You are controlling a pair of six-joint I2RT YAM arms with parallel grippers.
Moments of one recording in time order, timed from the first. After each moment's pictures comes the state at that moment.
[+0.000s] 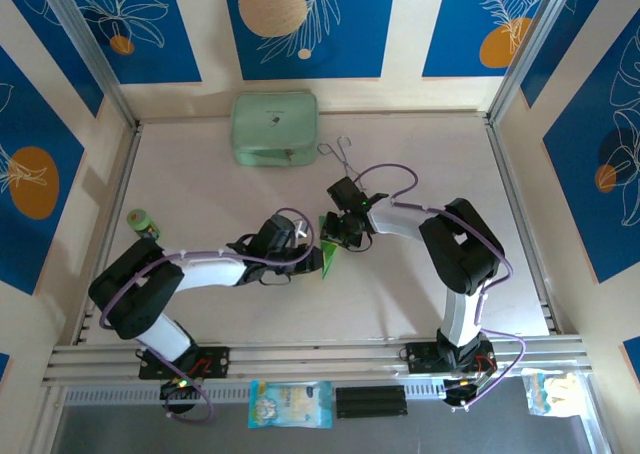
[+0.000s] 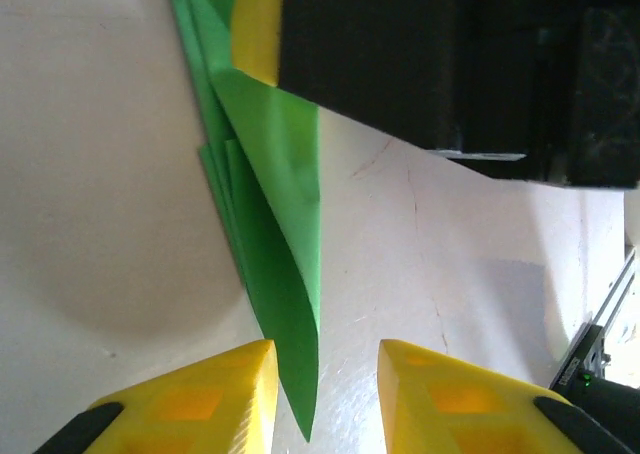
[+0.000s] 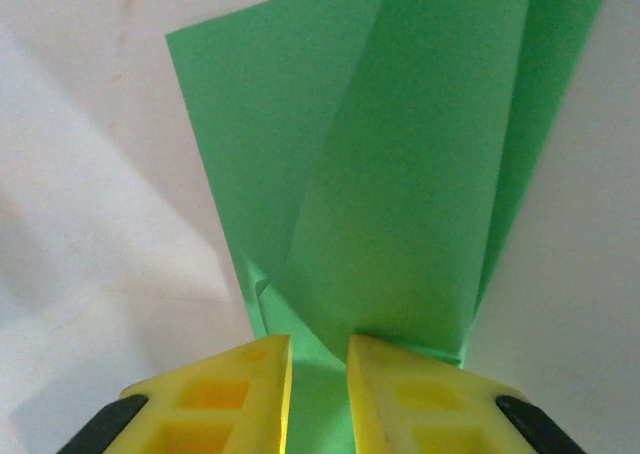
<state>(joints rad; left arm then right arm) -0.78 1.57 0.65 0.17 0.34 -0.87 0.63 1.85 1.09 -0.41 -0.19 0.91</state>
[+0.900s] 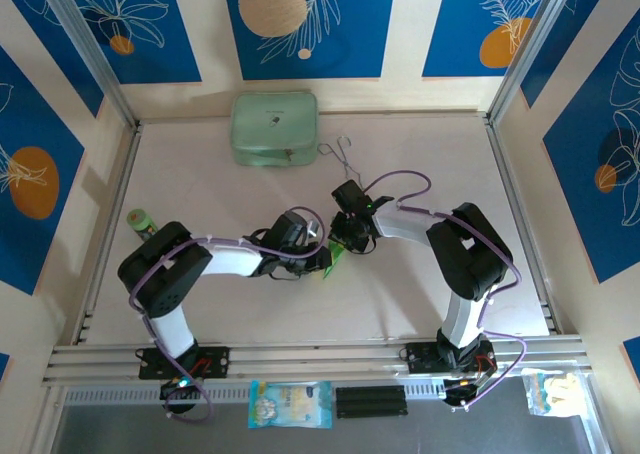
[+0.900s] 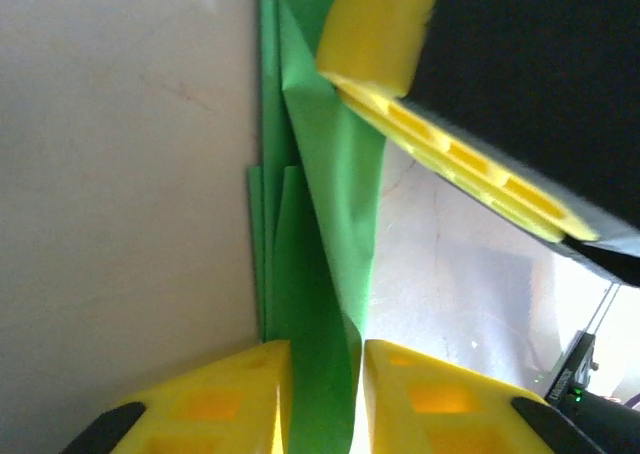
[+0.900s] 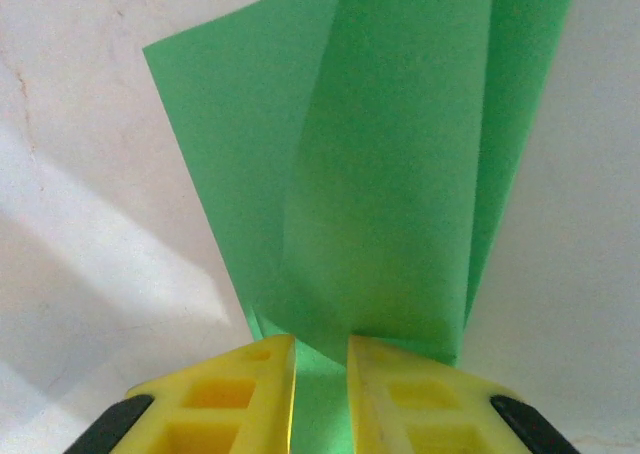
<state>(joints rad) -0.78 1.75 0.75 0.18 0.42 -0.92 0.63 1.80 1.04 -0.42 -0.13 1.10</state>
